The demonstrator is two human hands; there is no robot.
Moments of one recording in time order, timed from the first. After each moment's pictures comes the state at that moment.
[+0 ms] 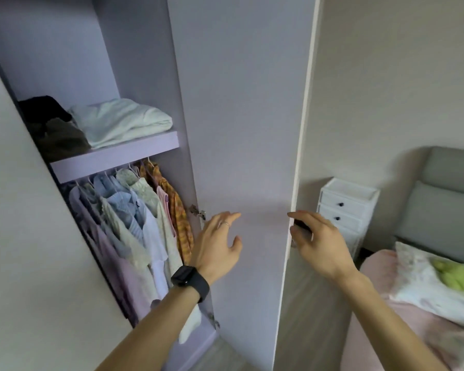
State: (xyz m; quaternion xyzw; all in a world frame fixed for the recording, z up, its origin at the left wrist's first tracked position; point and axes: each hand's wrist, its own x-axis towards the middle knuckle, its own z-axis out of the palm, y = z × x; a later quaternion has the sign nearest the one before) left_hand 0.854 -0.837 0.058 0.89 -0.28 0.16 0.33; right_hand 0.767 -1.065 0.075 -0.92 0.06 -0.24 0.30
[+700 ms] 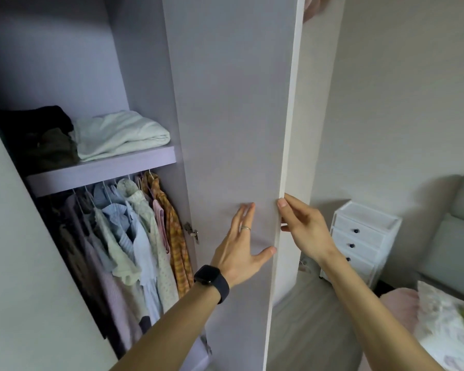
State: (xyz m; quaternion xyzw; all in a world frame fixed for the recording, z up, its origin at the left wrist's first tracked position) left_hand 0.908 -0.949 0.065 0.87 -0.29 0.16 0.36; right_hand 0.872 -1.124 0.119 -0.81 -0.08 -0.20 0.55
